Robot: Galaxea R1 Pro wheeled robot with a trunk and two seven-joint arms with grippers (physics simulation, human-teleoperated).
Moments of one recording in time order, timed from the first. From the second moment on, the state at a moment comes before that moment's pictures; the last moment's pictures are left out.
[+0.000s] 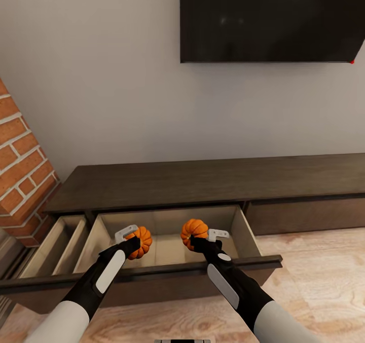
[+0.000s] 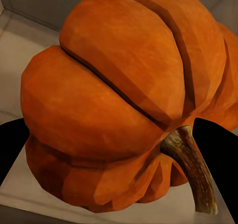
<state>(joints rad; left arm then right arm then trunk) -0.58 0.03 -0.21 -0.86 0.73 0.34 0.39 -0.61 0.05 0.61 -0.82 -0.66 0.11 -0.38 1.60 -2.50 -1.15</state>
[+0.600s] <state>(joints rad) -0.58 0.03 -0.21 -0.86 0.73 0.34 0.39 -0.61 0.05 0.61 -0.82 -0.67 0.10 -0.38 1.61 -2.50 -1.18</state>
